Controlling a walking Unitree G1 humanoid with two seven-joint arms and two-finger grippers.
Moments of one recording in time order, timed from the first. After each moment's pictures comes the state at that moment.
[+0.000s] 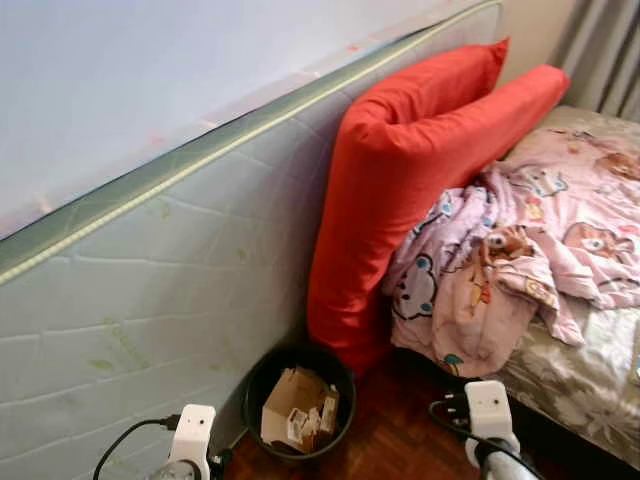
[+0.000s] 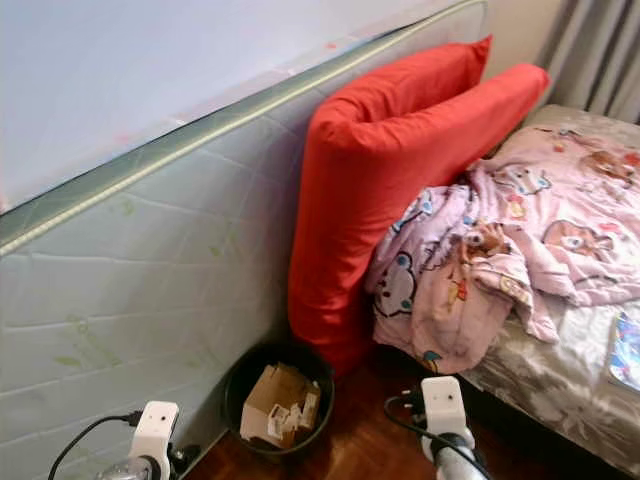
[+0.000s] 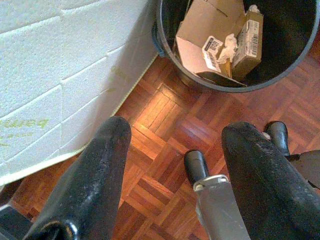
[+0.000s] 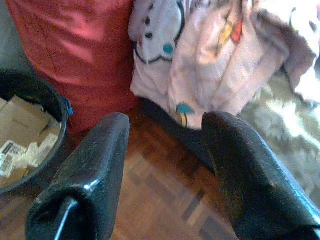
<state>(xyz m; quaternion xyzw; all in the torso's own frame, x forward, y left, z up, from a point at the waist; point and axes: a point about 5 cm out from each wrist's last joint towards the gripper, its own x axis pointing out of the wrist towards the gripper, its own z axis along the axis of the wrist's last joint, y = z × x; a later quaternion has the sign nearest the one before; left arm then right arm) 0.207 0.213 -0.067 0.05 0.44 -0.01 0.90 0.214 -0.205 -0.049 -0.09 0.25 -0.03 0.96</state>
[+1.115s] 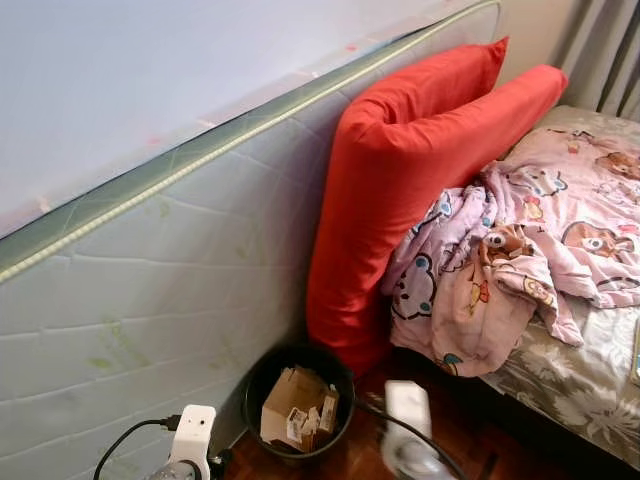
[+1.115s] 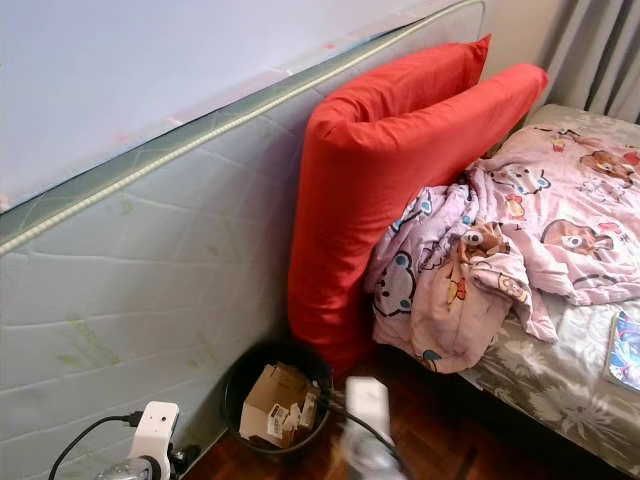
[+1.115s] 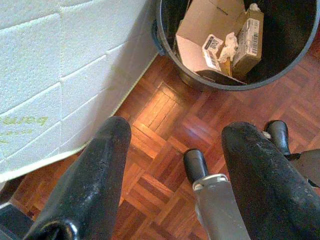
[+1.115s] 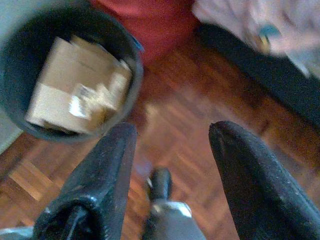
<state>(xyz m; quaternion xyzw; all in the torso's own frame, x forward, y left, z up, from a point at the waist) 0.208 0.212 -0.067 0.05 0.44 -0.01 0.90 0.225 -0.088 -0.060 -0.03 0.42 -0.02 0.91</state>
